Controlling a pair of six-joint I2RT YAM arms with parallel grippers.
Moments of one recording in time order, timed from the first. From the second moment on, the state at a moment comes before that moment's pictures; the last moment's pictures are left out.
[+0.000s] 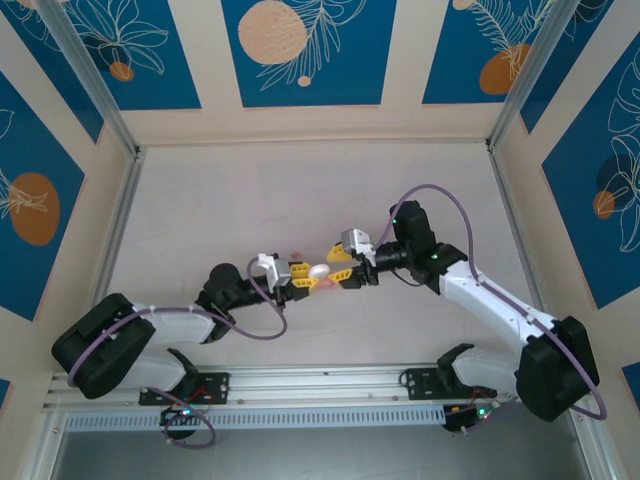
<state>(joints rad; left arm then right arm) -0.73 1.33 0.27 1.12 0.58 -0.02 0.51 1.18 0.78 -0.21 -1.00 -0.62</state>
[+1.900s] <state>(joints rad) -0.73 1.24 0.41 0.46 -0.02 0.05 0.23 1.94 1.50 -0.99 -0.73 -0.49</state>
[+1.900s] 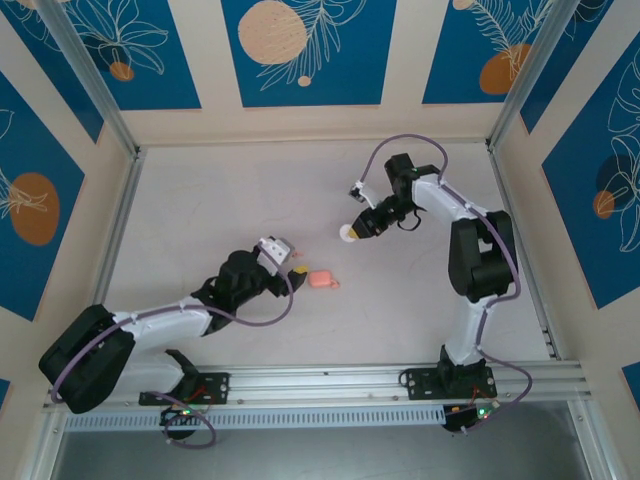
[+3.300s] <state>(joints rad) -0.73 1.46 0.81 -0.14 0.24 0.19 0.09 2.35 1.84 -1.36 -0.64 -0.46</state>
